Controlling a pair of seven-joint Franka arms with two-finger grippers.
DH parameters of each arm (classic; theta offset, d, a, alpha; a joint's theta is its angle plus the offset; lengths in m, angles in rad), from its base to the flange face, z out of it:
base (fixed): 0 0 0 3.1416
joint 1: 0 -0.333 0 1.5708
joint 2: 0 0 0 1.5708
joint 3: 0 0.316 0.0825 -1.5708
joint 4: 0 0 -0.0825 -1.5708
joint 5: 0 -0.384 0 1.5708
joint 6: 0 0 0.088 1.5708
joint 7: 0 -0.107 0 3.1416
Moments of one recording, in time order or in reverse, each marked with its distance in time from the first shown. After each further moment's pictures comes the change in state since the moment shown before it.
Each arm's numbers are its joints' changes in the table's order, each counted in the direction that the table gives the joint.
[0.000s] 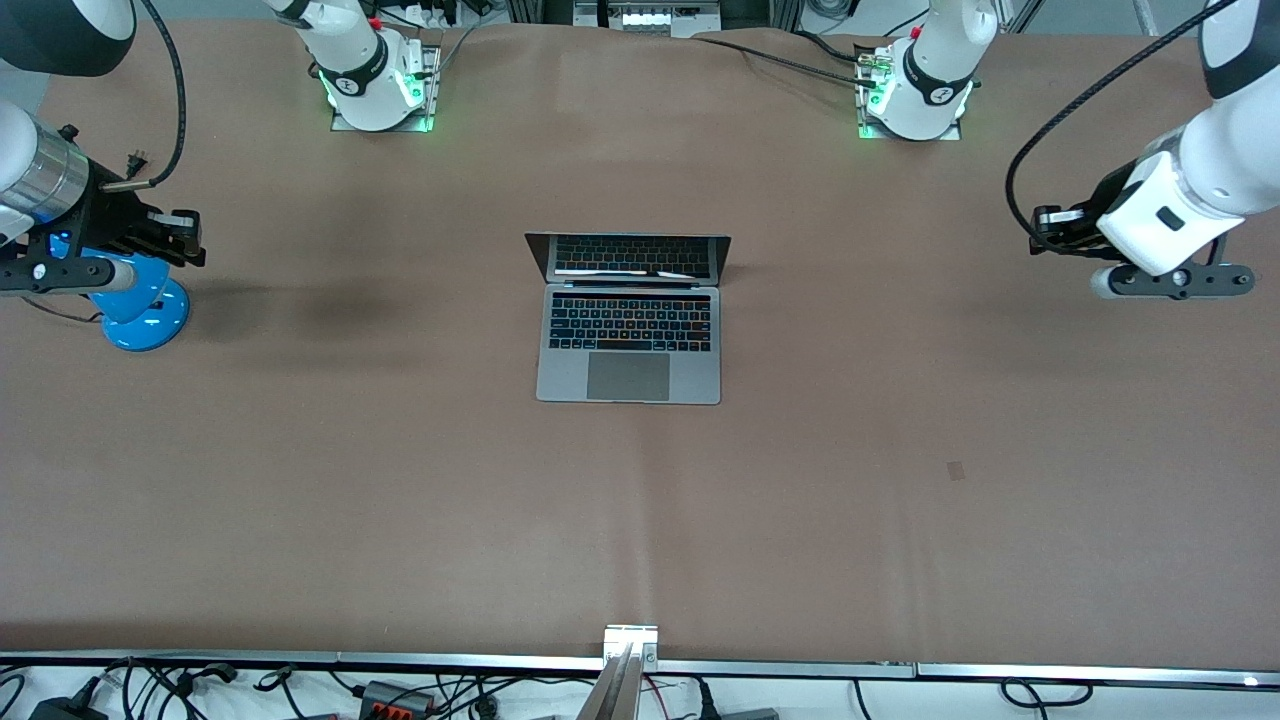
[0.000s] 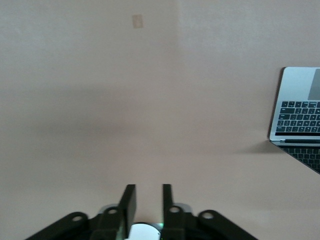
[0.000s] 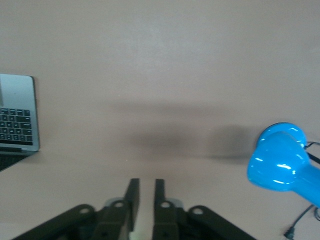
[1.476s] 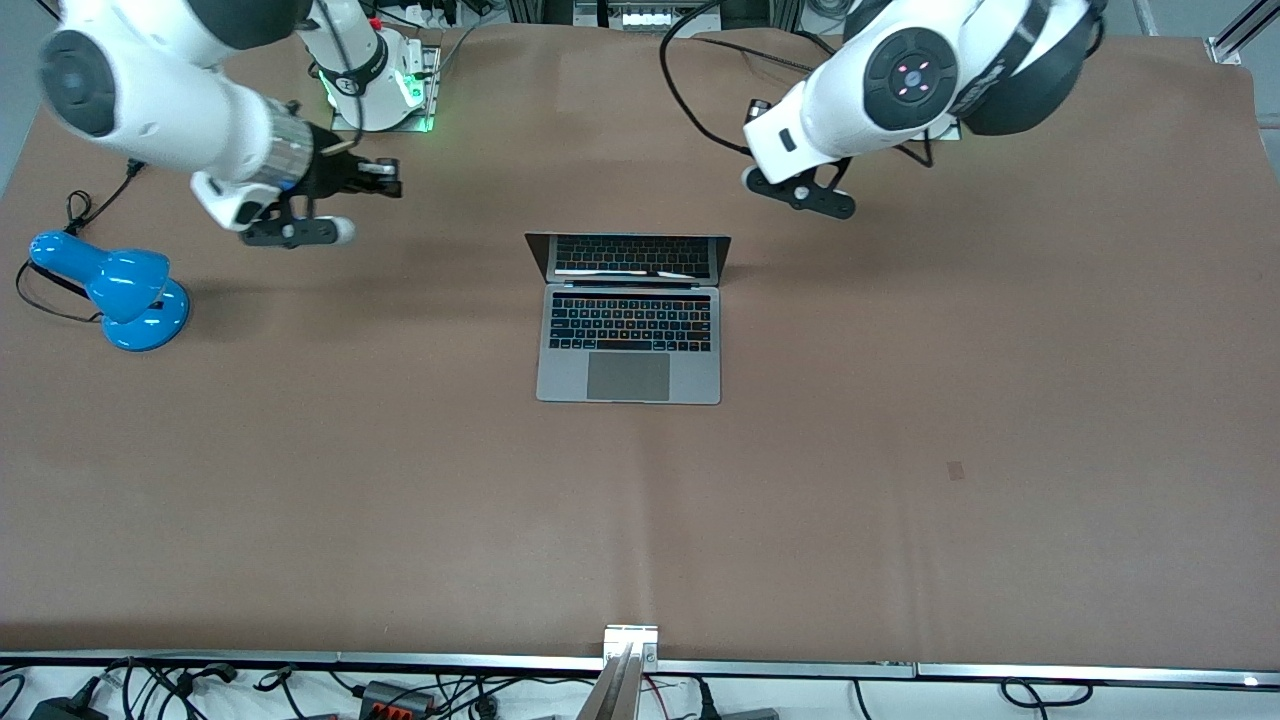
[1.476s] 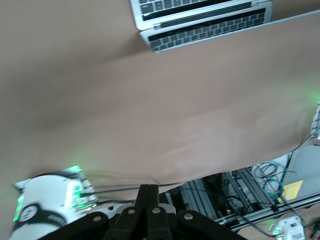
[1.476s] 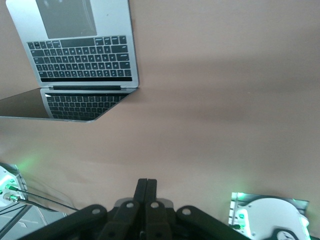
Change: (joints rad) left arm 0.025 0.030 -0.479 0.179 0.317 -0.028 0.247; right arm -0.258 -0.114 0.010 0.320 -0.368 -0.058 -0.292
